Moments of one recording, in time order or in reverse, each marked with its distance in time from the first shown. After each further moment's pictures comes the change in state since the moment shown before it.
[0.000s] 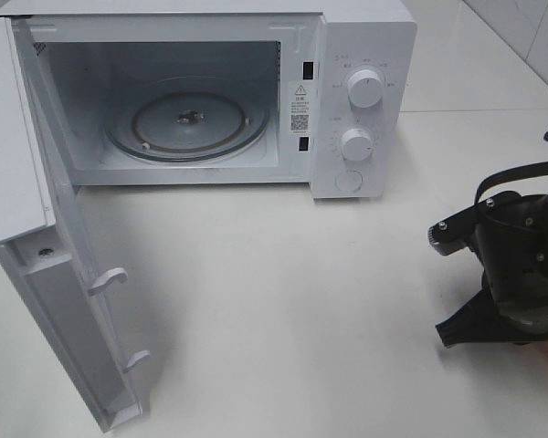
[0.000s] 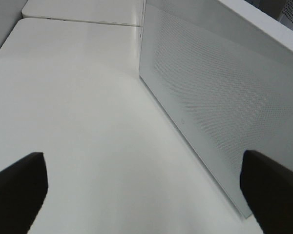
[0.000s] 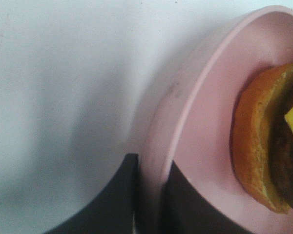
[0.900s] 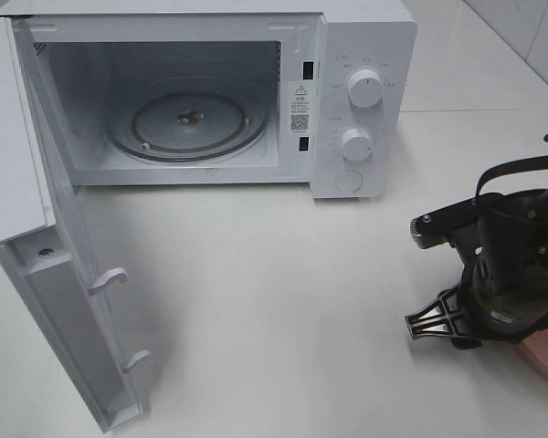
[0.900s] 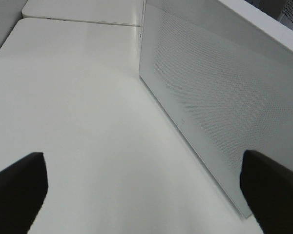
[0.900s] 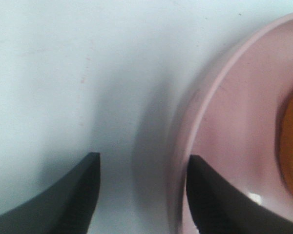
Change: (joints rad) left arm 0.000 0.000 0.000 0.000 0.000 0.001; right arm 0.000 -0.038 -0.008 0.053 -0.162 0.025
